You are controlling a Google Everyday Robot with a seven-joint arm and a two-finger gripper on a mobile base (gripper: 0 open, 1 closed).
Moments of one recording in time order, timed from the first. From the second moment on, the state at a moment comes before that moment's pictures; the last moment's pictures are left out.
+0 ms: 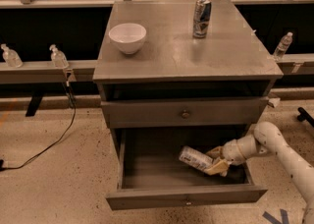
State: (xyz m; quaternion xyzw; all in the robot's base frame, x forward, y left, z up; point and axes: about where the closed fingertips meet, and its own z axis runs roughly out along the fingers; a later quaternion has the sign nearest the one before) arm 0.565 -0.235 0.409 -0.54 0.73 0.34 0.25
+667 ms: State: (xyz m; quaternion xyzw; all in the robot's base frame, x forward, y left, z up) arm 0.564 -0.229 0.405 -0.54 0.73 0.35 0.24
